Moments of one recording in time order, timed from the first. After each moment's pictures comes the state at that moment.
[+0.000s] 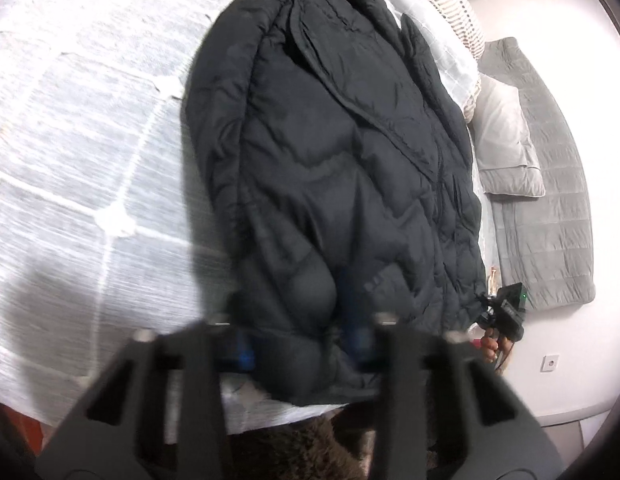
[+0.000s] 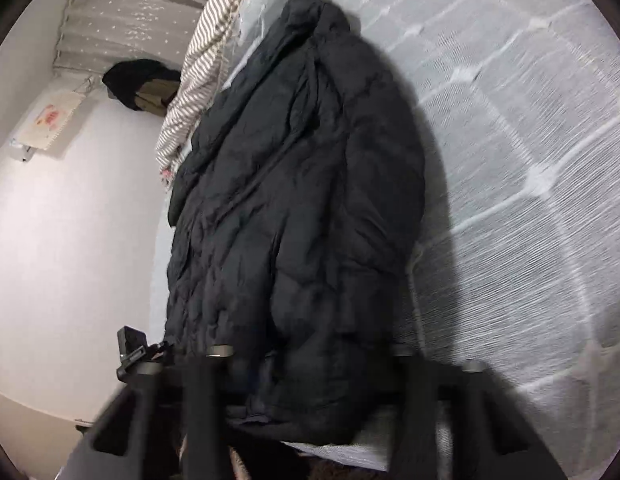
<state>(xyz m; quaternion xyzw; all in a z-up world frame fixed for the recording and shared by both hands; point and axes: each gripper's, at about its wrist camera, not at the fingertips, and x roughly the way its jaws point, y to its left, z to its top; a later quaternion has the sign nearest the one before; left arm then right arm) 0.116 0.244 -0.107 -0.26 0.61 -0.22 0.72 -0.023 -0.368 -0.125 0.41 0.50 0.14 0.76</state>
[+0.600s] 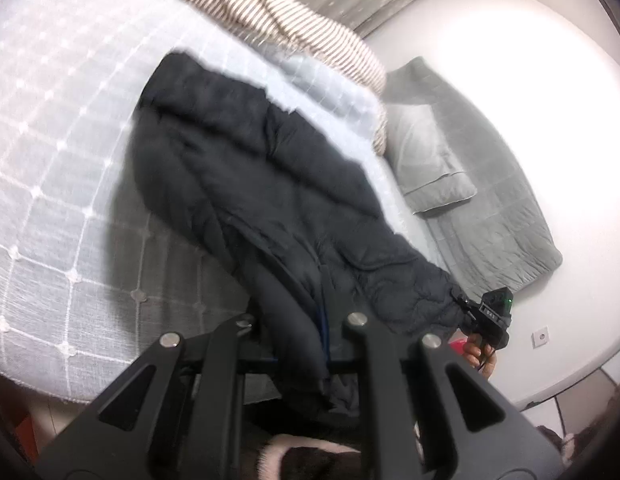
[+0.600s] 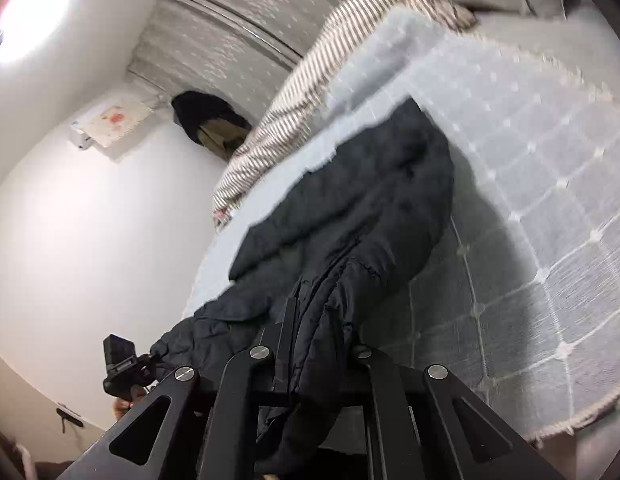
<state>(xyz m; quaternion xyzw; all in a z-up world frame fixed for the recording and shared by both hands) 0.063 0.226 0.055 -0.24 0.45 -0.31 0.80 -0.083 -0.355 0.012 0.37 0.33 0.16 0.85</state>
